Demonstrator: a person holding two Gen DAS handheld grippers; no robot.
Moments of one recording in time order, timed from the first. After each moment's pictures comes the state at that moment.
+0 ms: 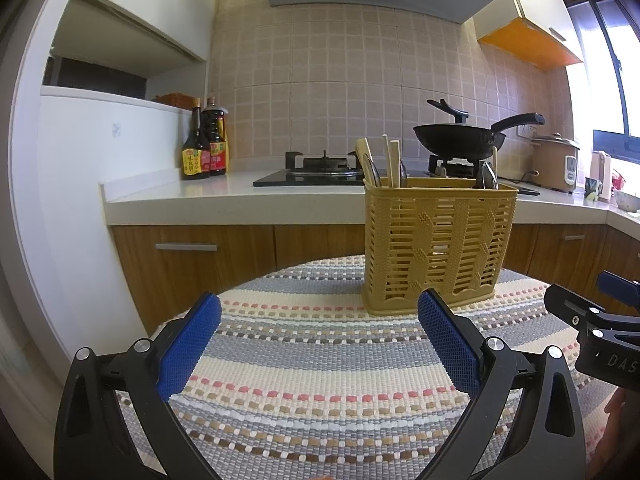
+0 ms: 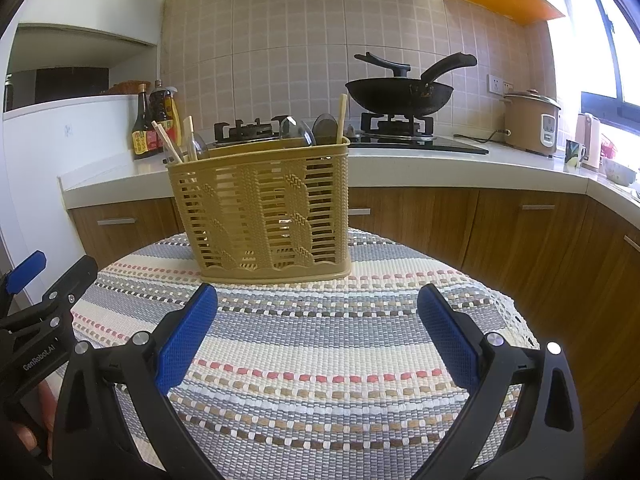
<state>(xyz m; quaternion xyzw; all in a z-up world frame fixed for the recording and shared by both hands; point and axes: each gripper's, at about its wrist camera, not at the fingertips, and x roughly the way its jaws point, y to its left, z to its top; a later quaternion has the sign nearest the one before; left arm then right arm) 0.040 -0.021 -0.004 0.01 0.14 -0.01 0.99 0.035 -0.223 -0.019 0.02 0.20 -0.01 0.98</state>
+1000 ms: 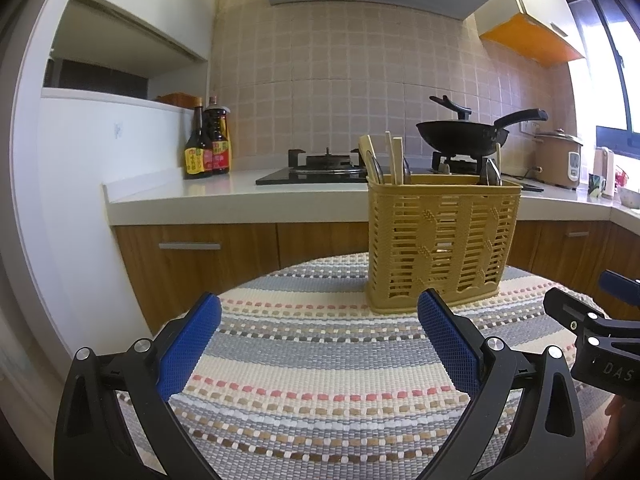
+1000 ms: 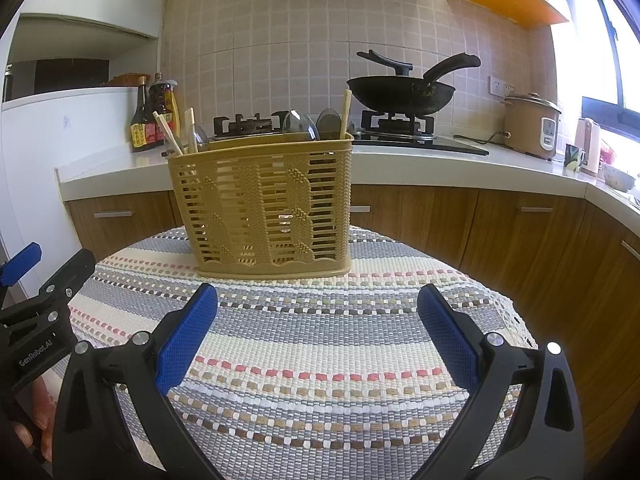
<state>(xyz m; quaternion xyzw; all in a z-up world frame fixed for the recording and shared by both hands) 0.041 -0.022 -0.002 0.02 0.15 0.00 0.99 0.037 -0.217 -0.022 0.01 0.20 -0.02 0.98</state>
